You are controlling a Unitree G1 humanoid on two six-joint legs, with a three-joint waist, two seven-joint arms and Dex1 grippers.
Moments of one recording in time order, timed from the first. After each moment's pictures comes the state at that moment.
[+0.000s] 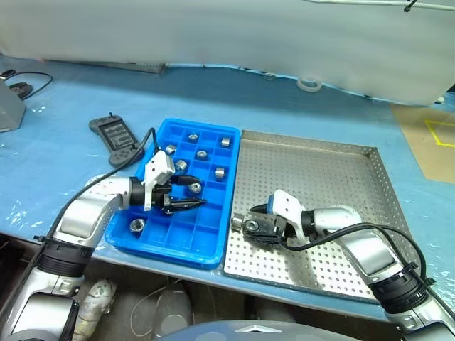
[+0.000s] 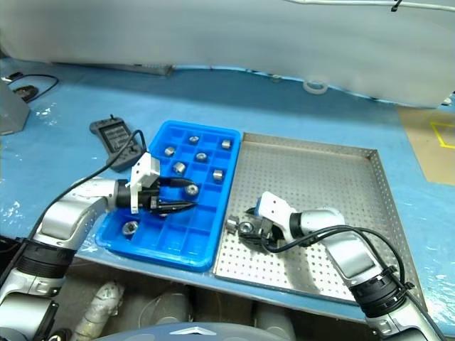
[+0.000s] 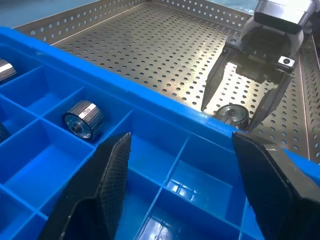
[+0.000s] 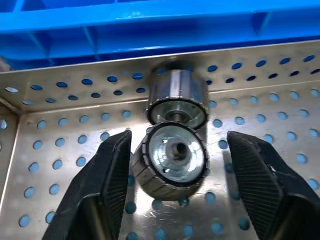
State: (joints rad) left arm -0.35 0.63 -0.11 -0.07 -0.42 0.44 -1.15; right arm -0.16 -0.63 0.33 -0.25 0.13 0.42 0.97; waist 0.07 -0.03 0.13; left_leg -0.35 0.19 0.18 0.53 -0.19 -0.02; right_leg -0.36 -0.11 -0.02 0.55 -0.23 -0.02
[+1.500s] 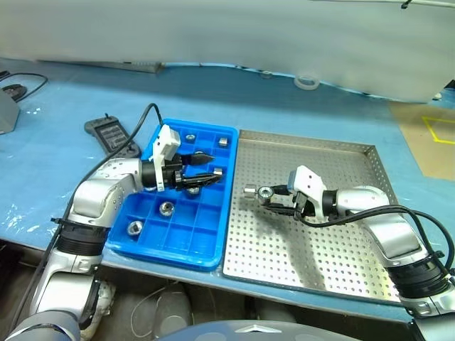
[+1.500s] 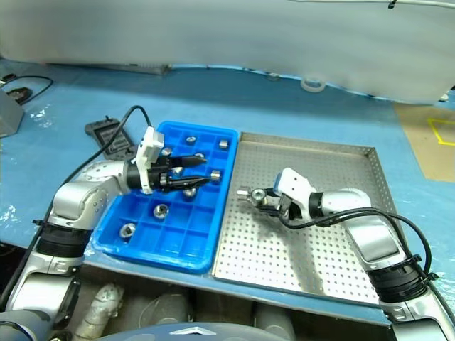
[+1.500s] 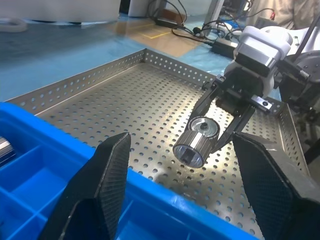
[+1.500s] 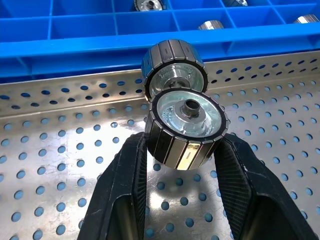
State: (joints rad) left arm -0.52 0.47 -0.06 -0.02 -0.56 0.60 -1.11; right arm -0.23 -0.72 0.16 -0.29 0.19 0.44 1.00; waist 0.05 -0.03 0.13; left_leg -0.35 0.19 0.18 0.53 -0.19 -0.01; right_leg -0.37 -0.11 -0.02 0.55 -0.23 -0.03
